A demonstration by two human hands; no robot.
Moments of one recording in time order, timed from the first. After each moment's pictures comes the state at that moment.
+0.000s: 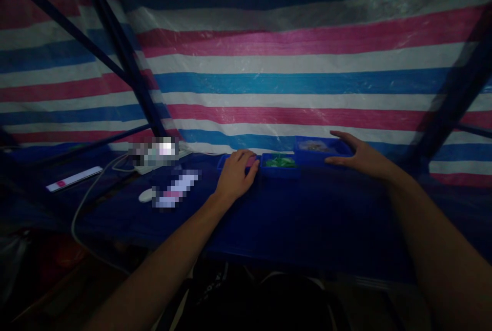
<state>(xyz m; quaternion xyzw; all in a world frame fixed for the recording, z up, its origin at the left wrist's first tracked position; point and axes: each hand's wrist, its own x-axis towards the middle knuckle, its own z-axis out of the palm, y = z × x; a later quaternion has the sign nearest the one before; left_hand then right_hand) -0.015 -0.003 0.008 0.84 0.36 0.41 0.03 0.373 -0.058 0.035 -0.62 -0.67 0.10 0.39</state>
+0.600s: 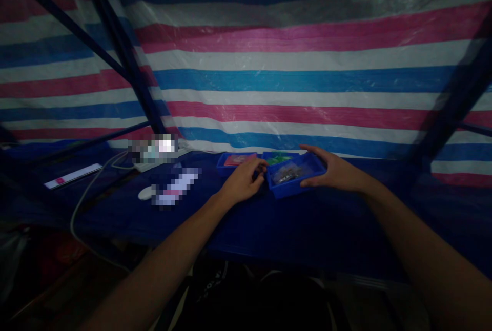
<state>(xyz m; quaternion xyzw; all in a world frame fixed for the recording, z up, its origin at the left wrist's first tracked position) -0.007 -0.003 0.001 0.90 0.26 0.33 0.09 0.300 -0.071 0.031 -0.51 -0.76 0.22 0.34</state>
